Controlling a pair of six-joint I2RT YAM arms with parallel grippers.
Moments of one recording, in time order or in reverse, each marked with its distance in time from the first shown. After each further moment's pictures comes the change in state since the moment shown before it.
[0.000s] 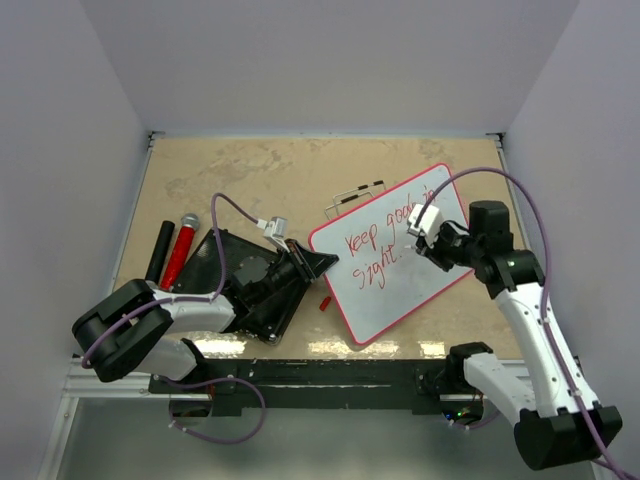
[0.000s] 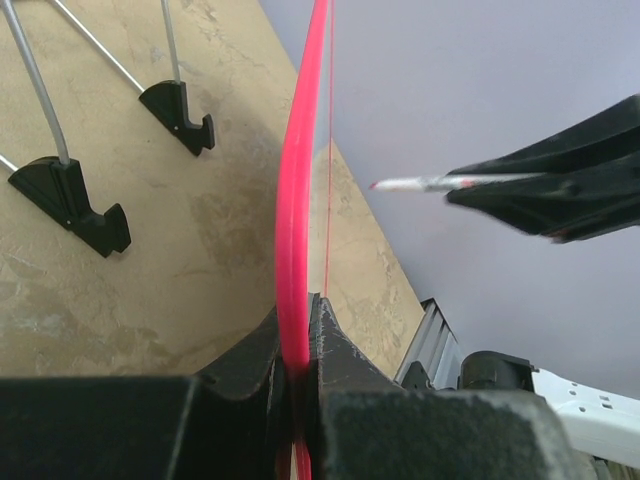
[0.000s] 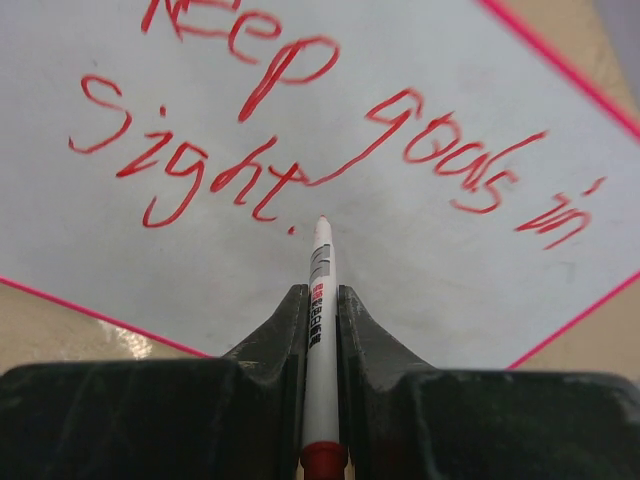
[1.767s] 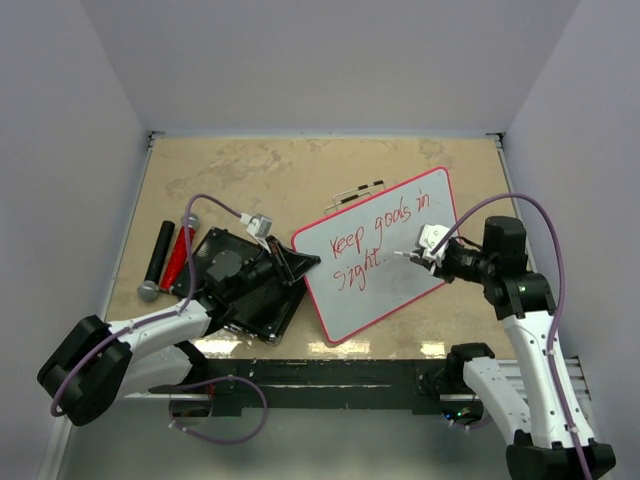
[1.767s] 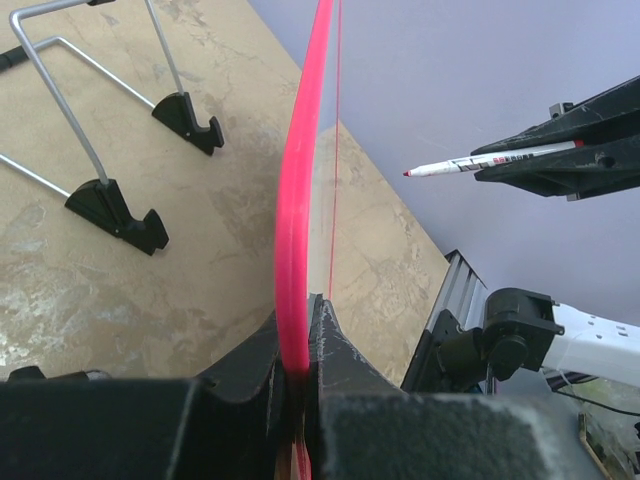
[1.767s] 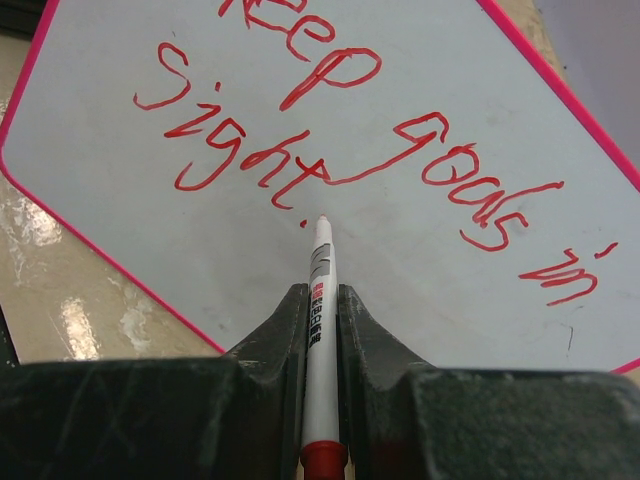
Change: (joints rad) left arm 0.166 -0.259 -0.035 -0.237 0.255 0.182; right arm -0.072 -0.169 -0.037 -0.008 -0.272 -0.106
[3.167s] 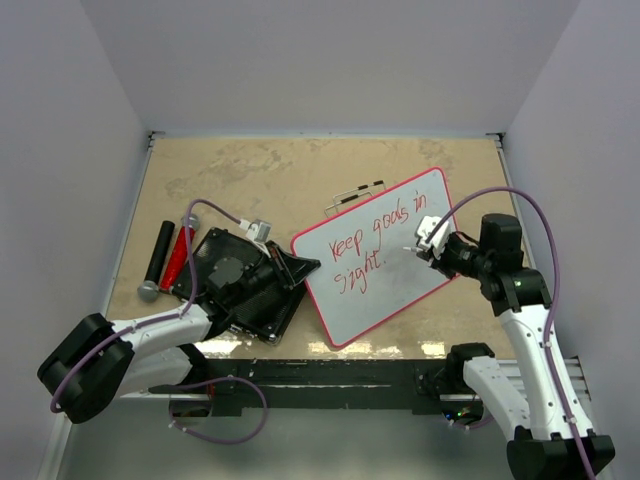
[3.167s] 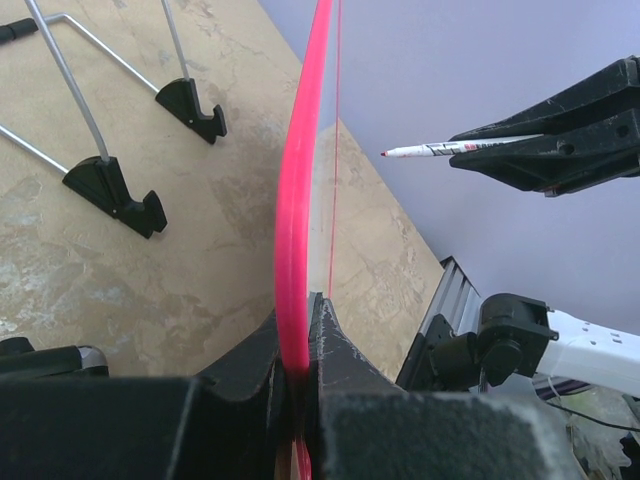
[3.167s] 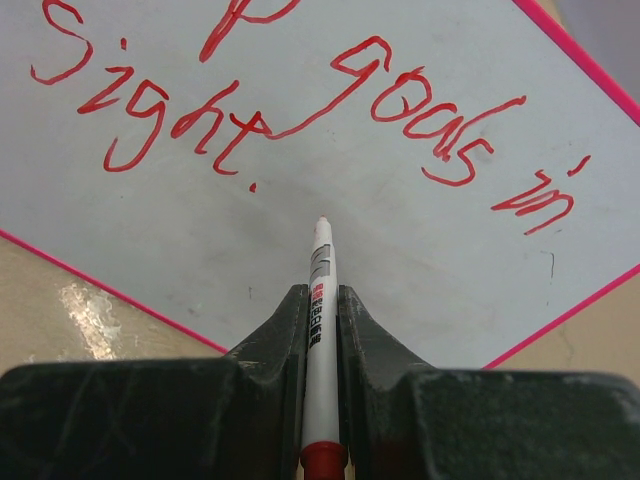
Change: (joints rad) left arm -0.040 -0.006 -0.053 0.045 -0.063 -0.048; right arm 0.000 0.032 -0.030 0.053 0.133 0.060
